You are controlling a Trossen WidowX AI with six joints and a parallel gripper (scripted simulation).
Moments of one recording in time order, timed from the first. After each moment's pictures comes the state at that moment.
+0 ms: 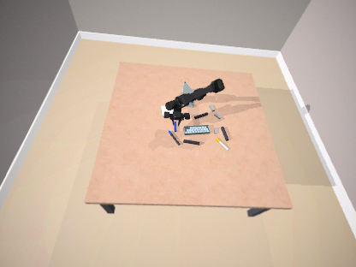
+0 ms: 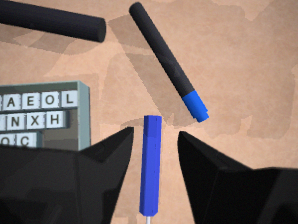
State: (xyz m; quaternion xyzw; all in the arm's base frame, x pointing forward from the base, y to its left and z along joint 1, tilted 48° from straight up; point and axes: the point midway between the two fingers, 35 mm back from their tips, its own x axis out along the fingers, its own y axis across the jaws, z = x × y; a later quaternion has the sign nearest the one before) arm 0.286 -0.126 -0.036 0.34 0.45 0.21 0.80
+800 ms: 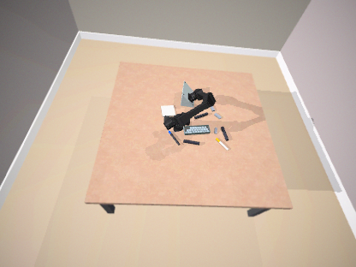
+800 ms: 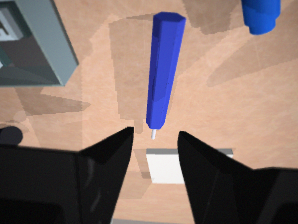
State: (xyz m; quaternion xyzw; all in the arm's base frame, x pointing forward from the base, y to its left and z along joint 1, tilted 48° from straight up) arm 0.273 -0.111 -0.047 0.19 0.76 0.34 0.52
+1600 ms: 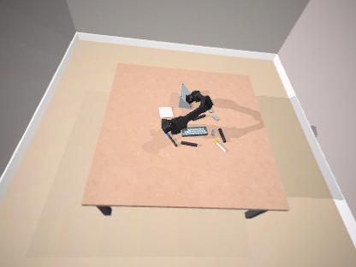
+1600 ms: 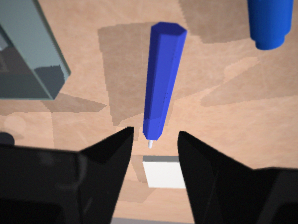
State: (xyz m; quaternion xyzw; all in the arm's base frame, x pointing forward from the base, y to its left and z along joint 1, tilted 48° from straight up) arm 0.277 -0.103 -0.056 0.18 0.76 0.35 0.51
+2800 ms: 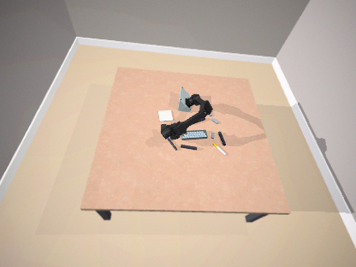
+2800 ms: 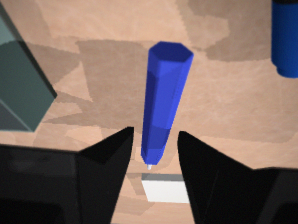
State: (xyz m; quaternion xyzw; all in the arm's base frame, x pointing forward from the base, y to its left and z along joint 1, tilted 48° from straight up) arm 0.279 -0.086 -0.071 0.18 0.76 0.35 0.51
